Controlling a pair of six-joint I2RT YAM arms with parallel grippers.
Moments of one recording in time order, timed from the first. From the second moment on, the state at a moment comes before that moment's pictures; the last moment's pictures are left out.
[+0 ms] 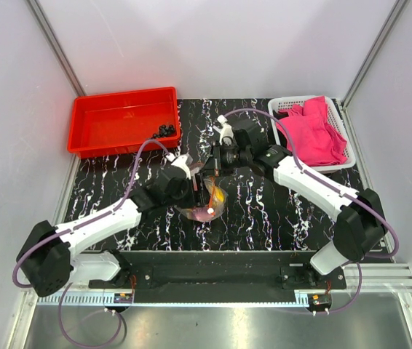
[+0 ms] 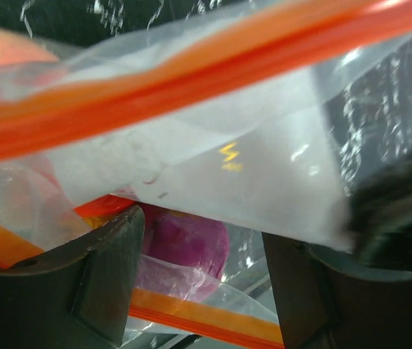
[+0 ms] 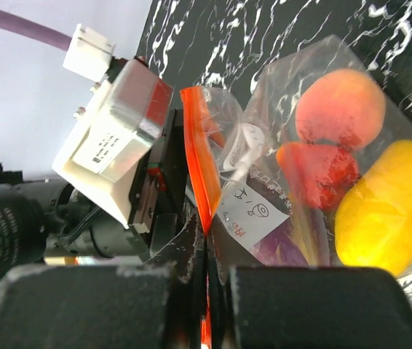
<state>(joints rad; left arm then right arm) -0.78 1.21 0.75 -0.19 0.02 -0.78 0.68 1.56 1.27 -0.29 -0.54 0.64</state>
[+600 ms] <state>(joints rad) -0.86 1.19 0.70 -0.26 0.05 -0.73 0.69 1.56 1.21 -0.29 -0.61 0.62</state>
